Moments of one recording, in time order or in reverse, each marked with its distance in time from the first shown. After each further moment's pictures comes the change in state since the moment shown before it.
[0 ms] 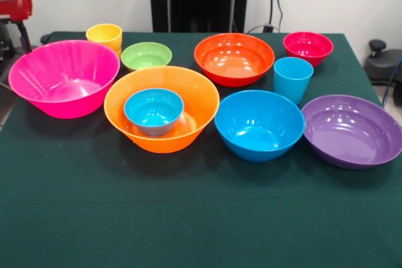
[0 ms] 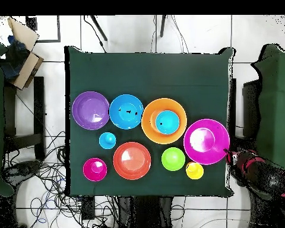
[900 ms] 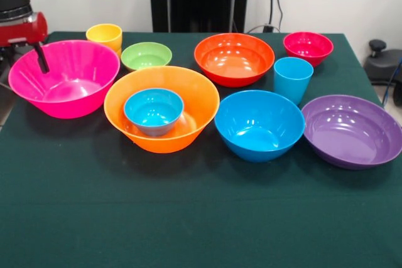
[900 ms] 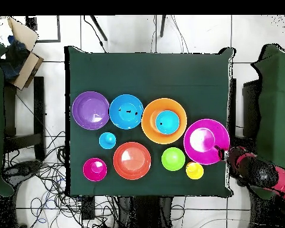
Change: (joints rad) arm 0.003 0.131 0.000 -0.054 -0.023 0.000 0.000
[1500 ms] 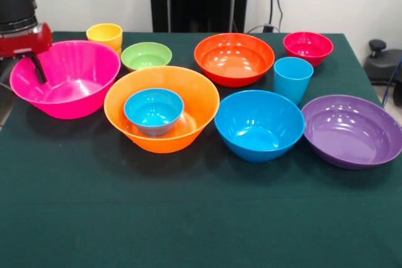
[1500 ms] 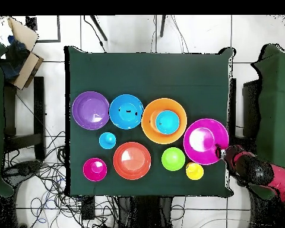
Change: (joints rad) arm -0.001 0.056 0.005 -0.032 -0.026 0.001 0.000
